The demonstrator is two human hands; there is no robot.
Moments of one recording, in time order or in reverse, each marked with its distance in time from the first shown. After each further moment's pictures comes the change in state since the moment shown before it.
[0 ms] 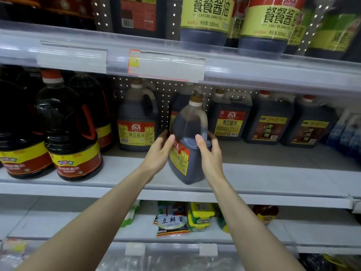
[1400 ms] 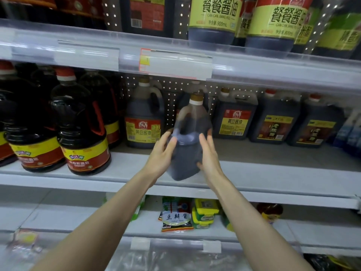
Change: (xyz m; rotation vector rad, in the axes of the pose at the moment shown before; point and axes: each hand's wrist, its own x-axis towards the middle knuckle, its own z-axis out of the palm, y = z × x) left_hand -0.008 -0.013 -0.006 0.001 0.044 0.014; right_hand -0.010 -0.004 0.012 0.060 -0.188 0.090
